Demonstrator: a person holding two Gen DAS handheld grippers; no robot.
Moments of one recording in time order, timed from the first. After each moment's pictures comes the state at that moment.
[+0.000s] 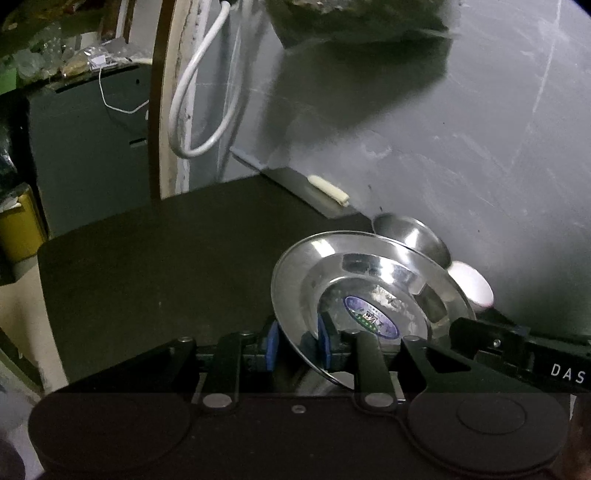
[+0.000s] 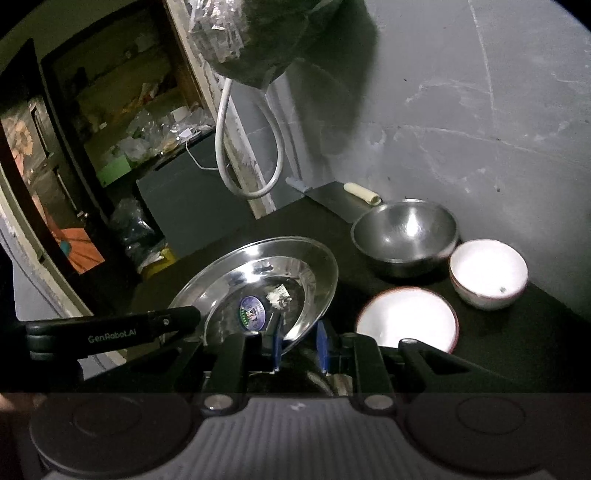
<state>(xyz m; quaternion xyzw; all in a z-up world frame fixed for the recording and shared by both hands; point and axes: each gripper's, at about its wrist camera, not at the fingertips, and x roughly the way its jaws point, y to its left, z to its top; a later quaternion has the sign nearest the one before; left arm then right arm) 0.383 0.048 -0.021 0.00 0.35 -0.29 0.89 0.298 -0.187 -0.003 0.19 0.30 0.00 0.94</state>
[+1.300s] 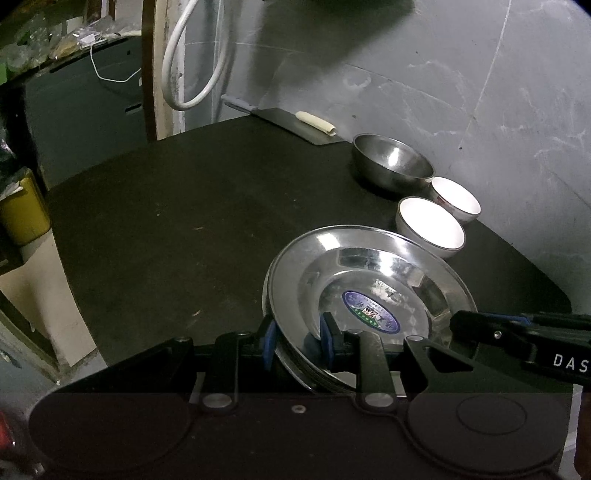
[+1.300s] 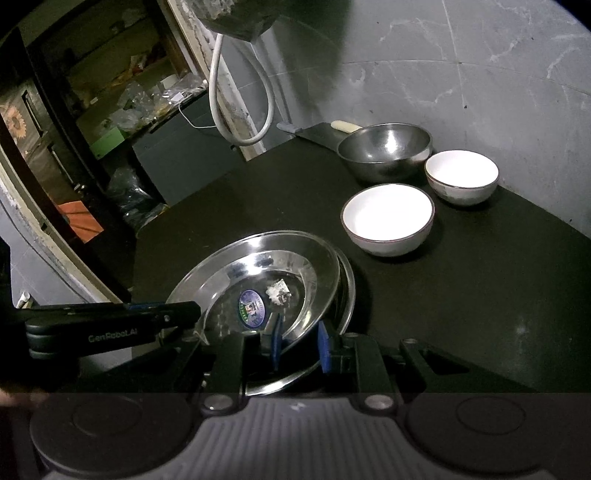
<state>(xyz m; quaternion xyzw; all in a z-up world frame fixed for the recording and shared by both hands) 0.323 0.057 -0.046 0.05 0.40 -0.29 0.87 0.235 -0.169 -0.029 0.21 0.36 0.00 0.91</state>
